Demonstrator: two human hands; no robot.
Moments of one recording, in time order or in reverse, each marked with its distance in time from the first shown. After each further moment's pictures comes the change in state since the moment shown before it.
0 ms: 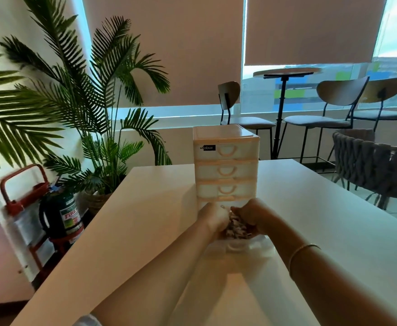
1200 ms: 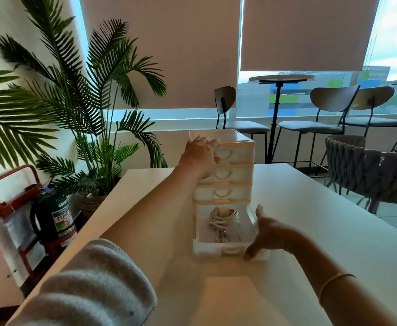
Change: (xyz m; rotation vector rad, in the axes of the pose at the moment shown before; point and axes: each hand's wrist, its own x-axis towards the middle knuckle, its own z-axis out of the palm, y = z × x) left_hand 0.027 0.091 -0.069 0.943 0.302 0.658; right_hand -0.023 0.031 -0.033 -0.467 -0.194 -0.089
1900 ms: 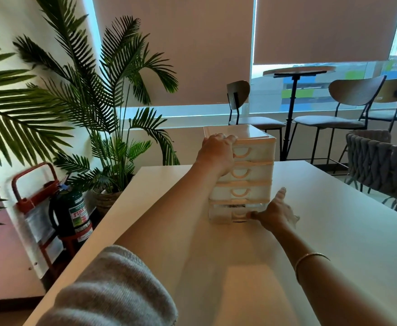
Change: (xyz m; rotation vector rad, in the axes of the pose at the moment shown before) left_hand 0.003 0.000 0.001 -0.055 0.071 -0.012; right_hand 0.069 -0.014 0.016 0.203 0.557 0.054
